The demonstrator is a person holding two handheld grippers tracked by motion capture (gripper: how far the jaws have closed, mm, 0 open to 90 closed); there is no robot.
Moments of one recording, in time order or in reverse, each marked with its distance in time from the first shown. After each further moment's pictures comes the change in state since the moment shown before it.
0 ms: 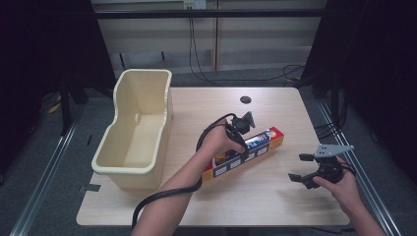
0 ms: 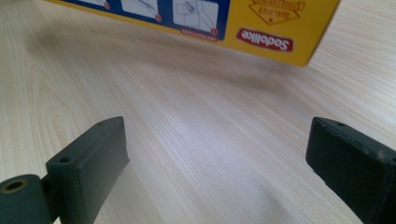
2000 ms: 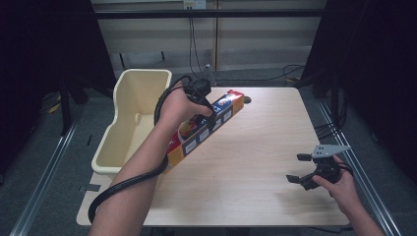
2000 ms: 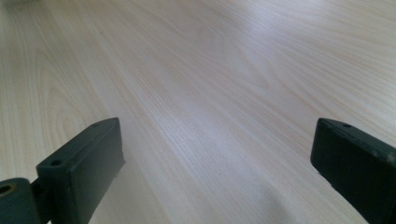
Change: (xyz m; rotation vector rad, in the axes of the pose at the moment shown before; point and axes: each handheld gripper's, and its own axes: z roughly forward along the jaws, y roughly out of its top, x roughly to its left) left arm 0.030 -0.043 -0.156 -0.039 0.116 -0.333; right arm 0.006 0.005 0.004 -0.001 0.019 -0.013
